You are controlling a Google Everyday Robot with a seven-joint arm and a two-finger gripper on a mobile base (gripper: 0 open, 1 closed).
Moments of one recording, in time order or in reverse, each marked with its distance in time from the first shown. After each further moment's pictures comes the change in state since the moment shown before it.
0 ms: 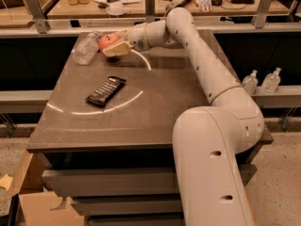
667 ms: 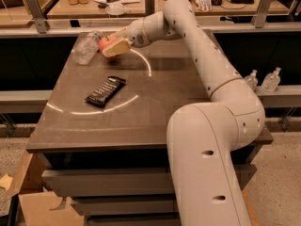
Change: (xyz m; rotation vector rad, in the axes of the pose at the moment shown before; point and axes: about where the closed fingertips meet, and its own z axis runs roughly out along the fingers) arm -0.008 0.018 -0.008 -0.054 0.120 0.026
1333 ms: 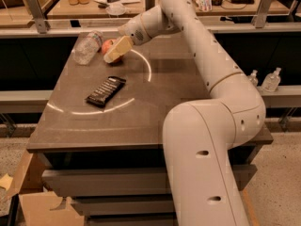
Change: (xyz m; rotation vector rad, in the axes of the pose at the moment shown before) arm -0.005 0.017 -0.005 -0.042 0.082 0.033
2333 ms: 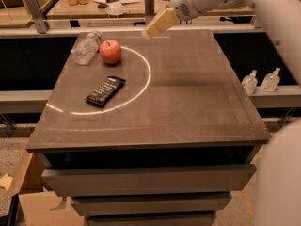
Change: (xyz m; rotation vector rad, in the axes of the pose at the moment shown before) arm -0.019 0.002 -0.193 0.488 0.100 -0.017
